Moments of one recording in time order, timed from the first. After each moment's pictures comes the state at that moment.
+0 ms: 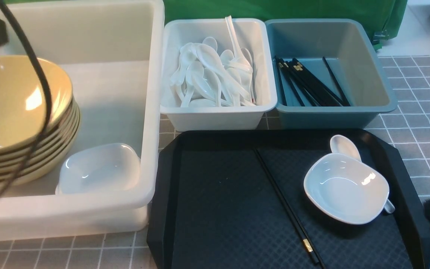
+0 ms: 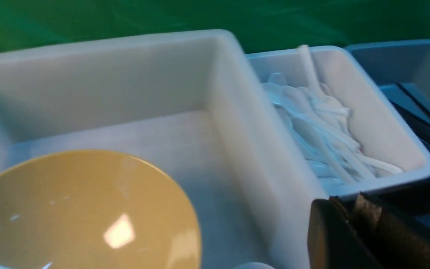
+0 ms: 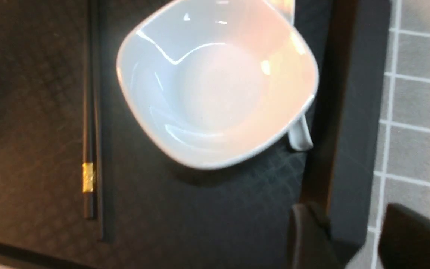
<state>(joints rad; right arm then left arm) 0.18 0.99 -0.60 0.03 0.65 0.02 0.10 0.88 -1.00 -0.56 0.73 0.54</state>
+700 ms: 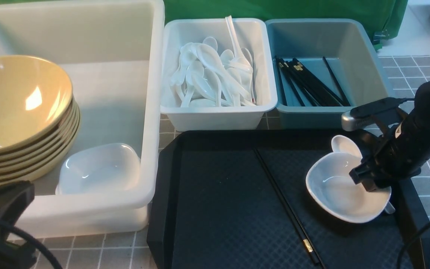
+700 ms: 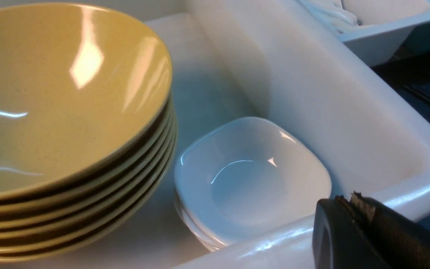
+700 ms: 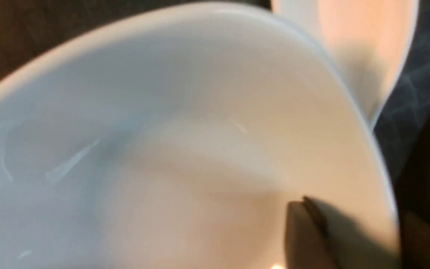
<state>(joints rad) 0.18 1.74 -1.02 -0.05 0.71 -0.05 0.03 0.42 -0.42 -0.46 0.55 0.56</state>
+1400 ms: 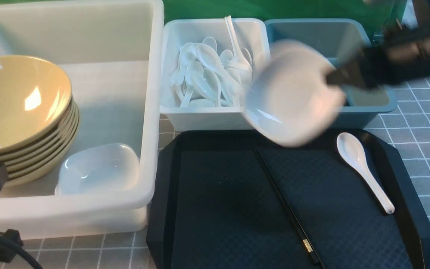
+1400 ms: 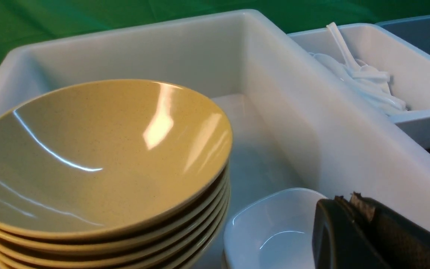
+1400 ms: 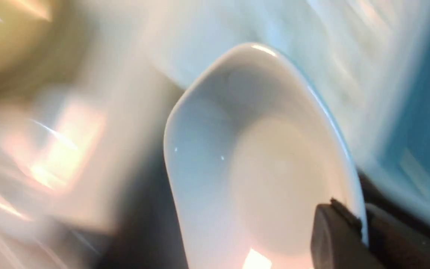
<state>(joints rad) 0.29 1.43 -1.26 0.84 0.70 -0.66 0.03 0.33 -0.34 -0.48 0.33 0.54</state>
